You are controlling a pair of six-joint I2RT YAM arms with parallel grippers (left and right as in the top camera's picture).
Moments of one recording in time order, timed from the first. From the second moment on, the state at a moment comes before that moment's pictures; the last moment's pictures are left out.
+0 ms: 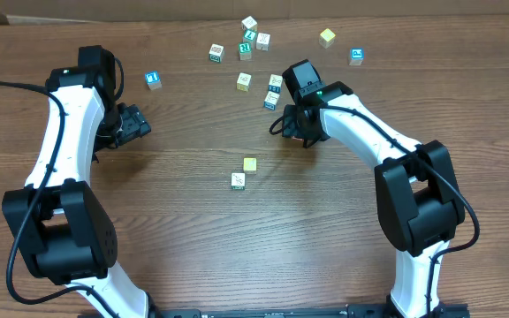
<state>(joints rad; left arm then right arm) 0.11 1.90 1.59 -1.19 -0.18 -0.49 0.42 2.09 1.53 -0.73 0.07 0.51</state>
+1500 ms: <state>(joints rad) 0.11 1.90 1.59 -1.19 -0.18 -0.49 0.48 1.90 1.51 -1.05 -0.13 0.53</state>
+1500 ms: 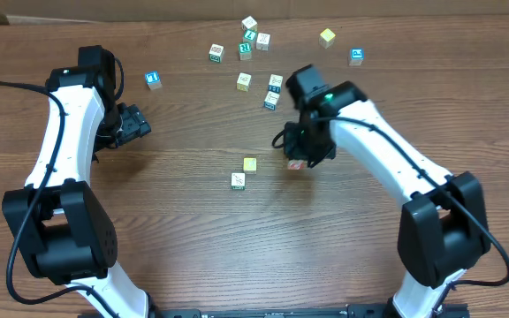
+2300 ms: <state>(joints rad) 0.11 1.90 1.59 -1.19 -0.18 -0.49 0.66 1.90 1.38 -0.97 -0.06 0.71</state>
